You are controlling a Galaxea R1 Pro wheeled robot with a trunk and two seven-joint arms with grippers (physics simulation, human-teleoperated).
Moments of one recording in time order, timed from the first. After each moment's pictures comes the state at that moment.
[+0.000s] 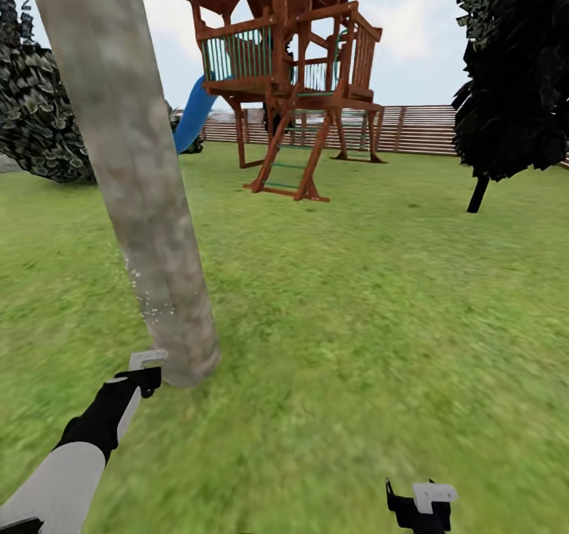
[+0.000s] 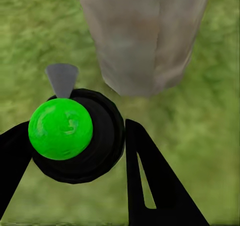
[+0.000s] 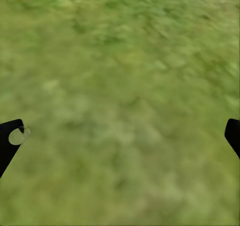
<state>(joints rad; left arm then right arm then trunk) -0.70 0.12 0.25 -0.62 -0.12 0.32 0.03 -0.40 -0.05 -0.14 -0.09 0.19 -0.66 -0.15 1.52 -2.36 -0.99</state>
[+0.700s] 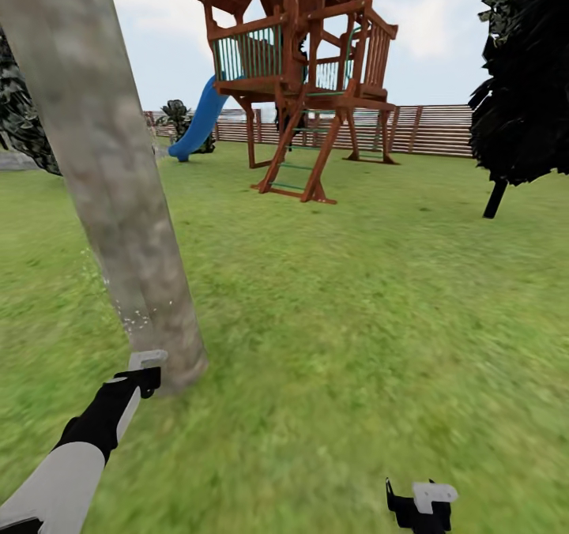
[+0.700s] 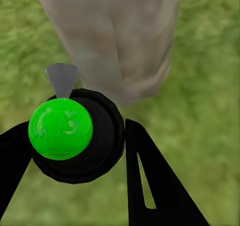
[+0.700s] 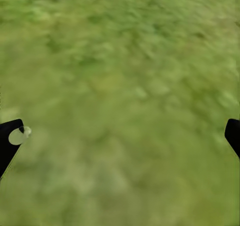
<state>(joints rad) -0.70 0.12 0.25 -0.62 -0.12 0.33 0.03 -0.40 -0.05 -0.14 -0.09 0.19 -0.66 -0.15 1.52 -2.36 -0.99</state>
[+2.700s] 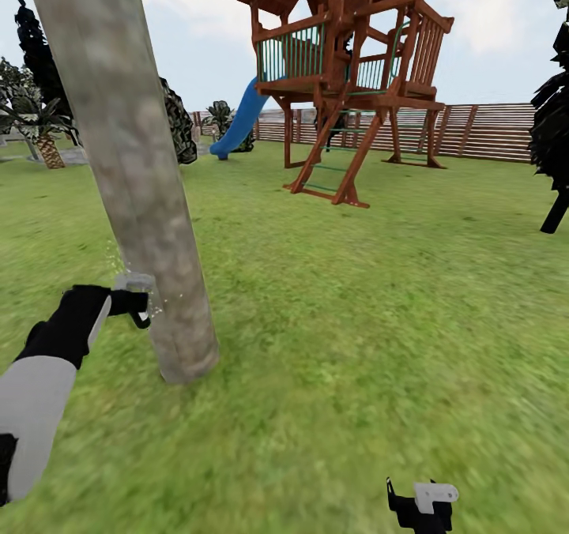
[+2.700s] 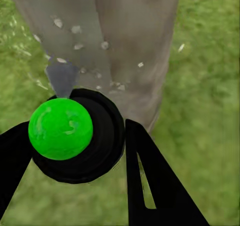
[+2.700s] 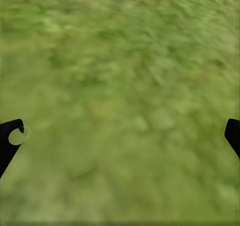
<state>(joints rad) -1.00 0.28 0.07 -0.77 -0.12 0.73 -0.26 -0.40 -0.05 -0.14 -0.09 0.19 -0.66 -0.15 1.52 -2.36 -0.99</state>
